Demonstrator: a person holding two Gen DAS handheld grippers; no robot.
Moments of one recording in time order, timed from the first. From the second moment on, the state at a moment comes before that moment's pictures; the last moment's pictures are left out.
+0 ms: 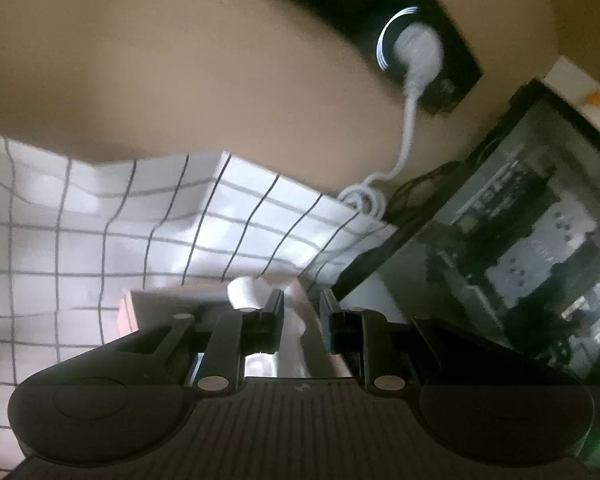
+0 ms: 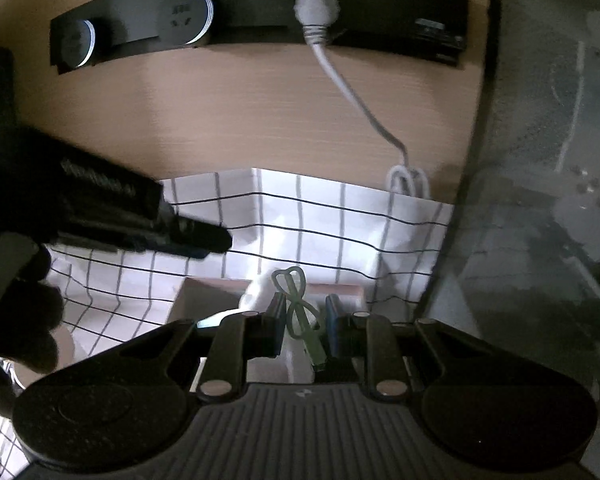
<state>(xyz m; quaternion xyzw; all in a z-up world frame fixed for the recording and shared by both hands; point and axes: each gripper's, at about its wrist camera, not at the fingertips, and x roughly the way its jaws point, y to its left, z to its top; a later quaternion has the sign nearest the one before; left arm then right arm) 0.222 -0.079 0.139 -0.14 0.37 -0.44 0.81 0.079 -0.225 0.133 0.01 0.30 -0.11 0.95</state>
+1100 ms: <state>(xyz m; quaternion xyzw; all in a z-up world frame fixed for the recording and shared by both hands) 0.162 0.195 0.067 -0.13 0.41 -0.19 0.88 0.038 -0.149 0.118 -0.01 0.33 -0.07 0.94</state>
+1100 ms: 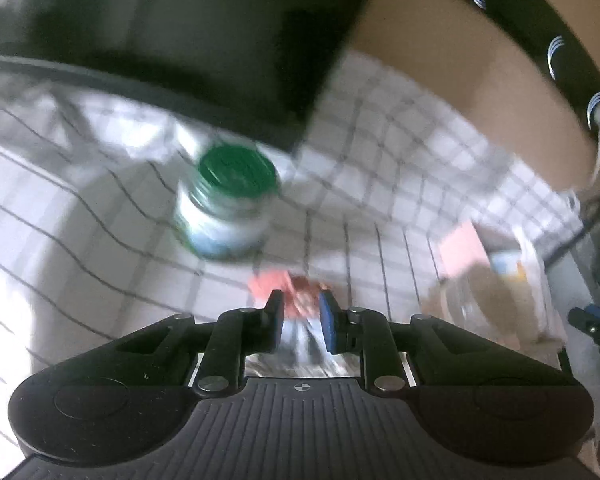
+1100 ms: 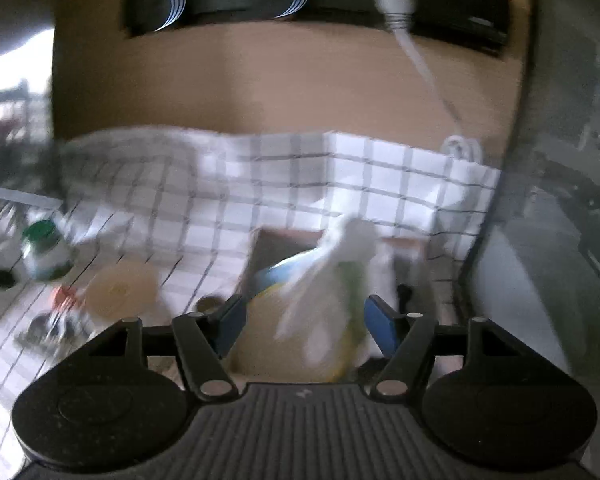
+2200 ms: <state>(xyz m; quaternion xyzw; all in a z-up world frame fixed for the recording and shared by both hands) 0.194 0.120 0.014 -0.01 0.43 -0.16 0.89 0.001 -0.083 0.079 -0.06 0.39 0.02 0.92</state>
